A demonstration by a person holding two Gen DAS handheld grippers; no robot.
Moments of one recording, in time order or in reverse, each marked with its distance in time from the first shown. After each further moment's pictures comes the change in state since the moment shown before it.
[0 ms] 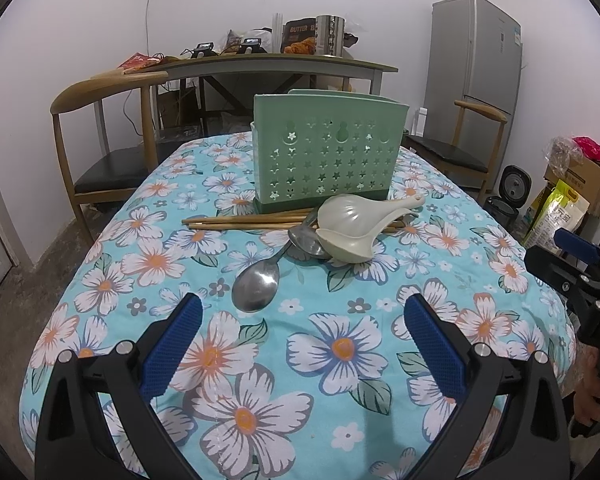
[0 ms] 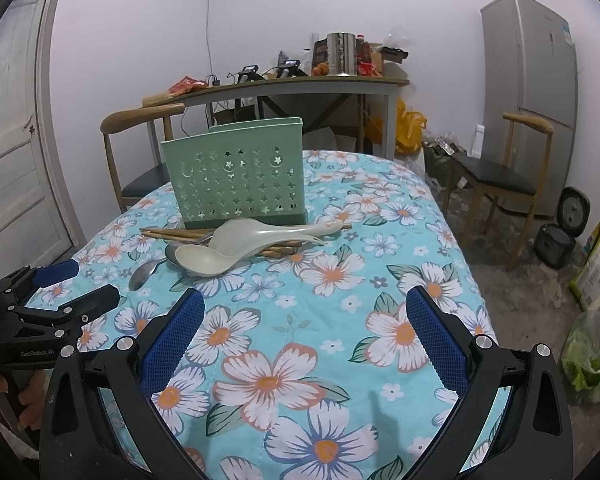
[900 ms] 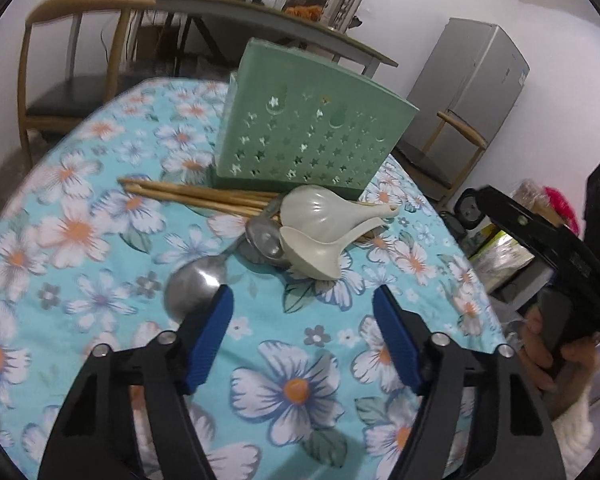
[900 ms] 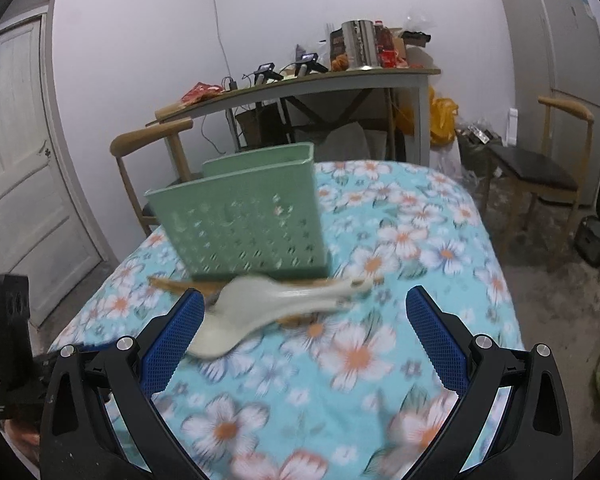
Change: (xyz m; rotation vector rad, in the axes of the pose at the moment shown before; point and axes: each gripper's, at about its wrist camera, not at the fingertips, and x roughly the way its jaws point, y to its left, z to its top) left arm 0.058 0.020 0.022 -0.254 0.149 -0.275; right arm 0.075 -0.025 0.074 0.064 0.046 0.147
